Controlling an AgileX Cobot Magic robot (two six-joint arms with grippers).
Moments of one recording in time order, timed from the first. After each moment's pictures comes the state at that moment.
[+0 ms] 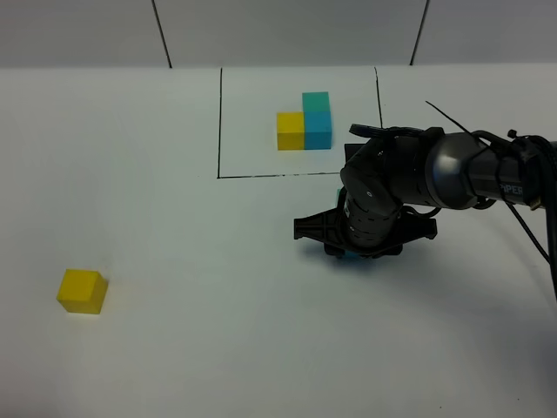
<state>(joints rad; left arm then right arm) -0.08 0.00 -0.51 -0.08 1.07 0.07 0.59 2.05 -1.23 -0.21 0.63 0.84</state>
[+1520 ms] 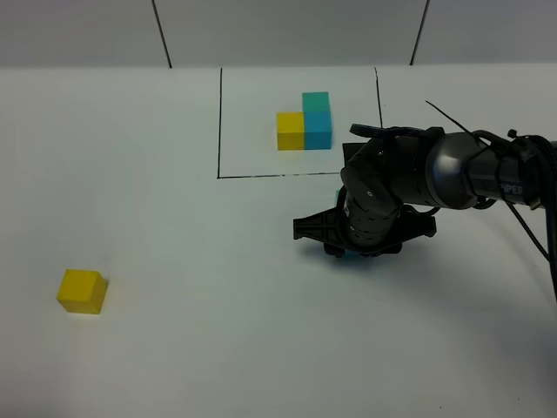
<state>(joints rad) -0.08 0.00 -0.51 -0.08 1.07 0.07 0.59 2.05 -1.23 -0.20 0.63 0.81</state>
